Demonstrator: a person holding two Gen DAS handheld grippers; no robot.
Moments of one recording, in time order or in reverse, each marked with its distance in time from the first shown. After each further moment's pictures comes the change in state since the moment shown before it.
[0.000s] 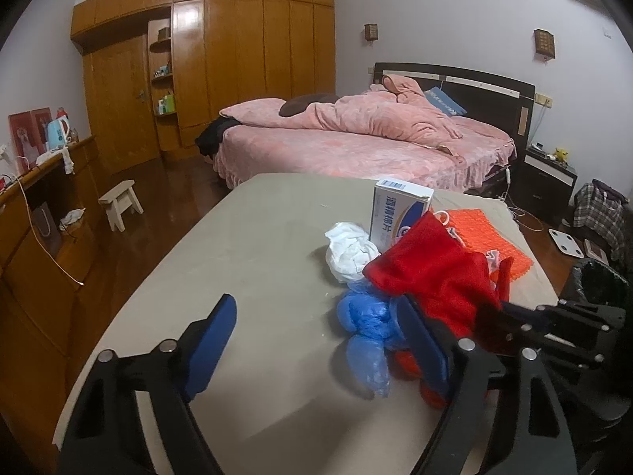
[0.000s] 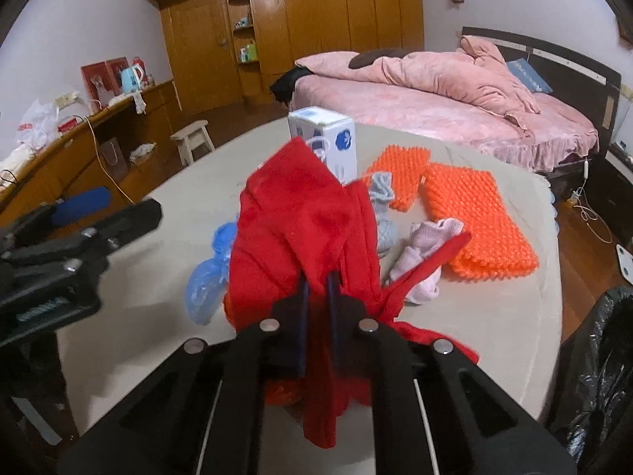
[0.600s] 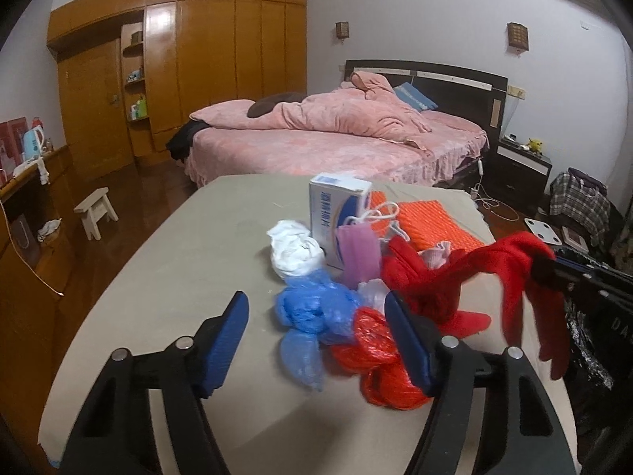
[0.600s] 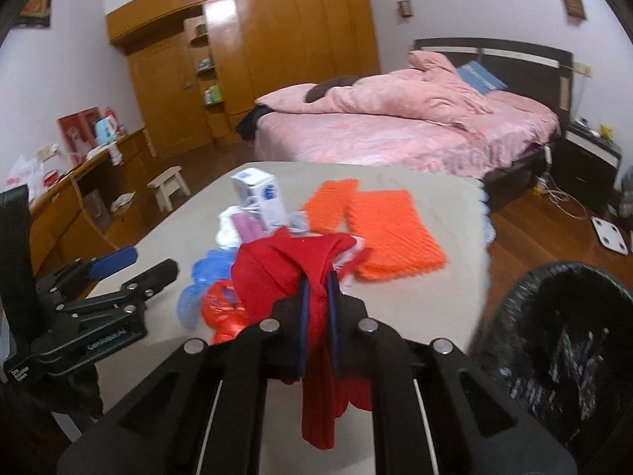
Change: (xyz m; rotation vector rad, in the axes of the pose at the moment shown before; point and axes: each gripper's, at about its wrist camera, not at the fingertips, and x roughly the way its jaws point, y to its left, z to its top) left arm 0.000 -0.040 -0.003 0.051 0.008 -0.092; right arm -0.072 -0.061 -0.011 0.141 -0.096 -0.106
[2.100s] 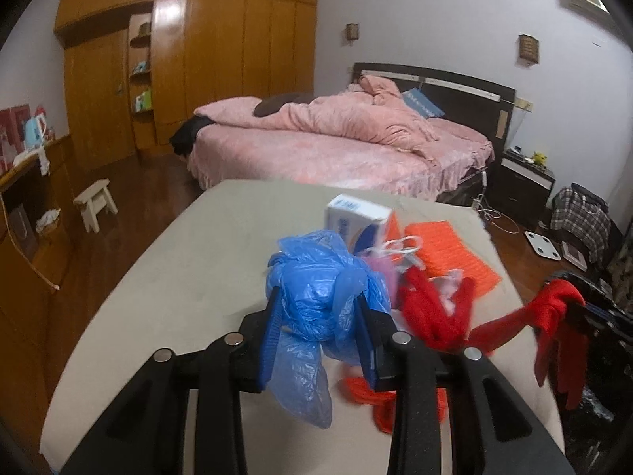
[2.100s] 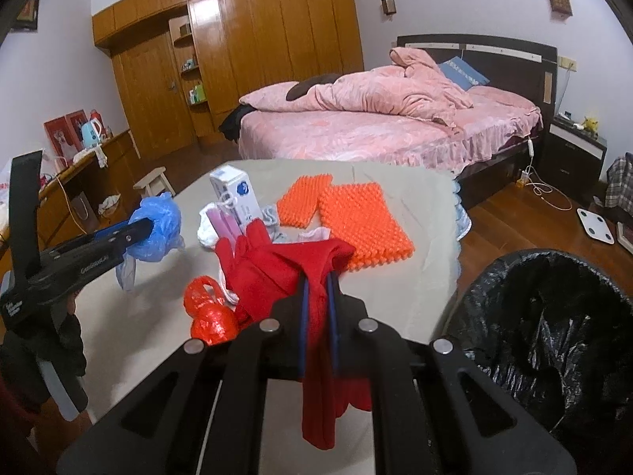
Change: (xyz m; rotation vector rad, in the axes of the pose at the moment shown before) left arm 0.001 0.015 0.025 -0.041 -0.006 -0.014; right arm -0.025 -0.010 0.003 0.014 -0.005 -0.027
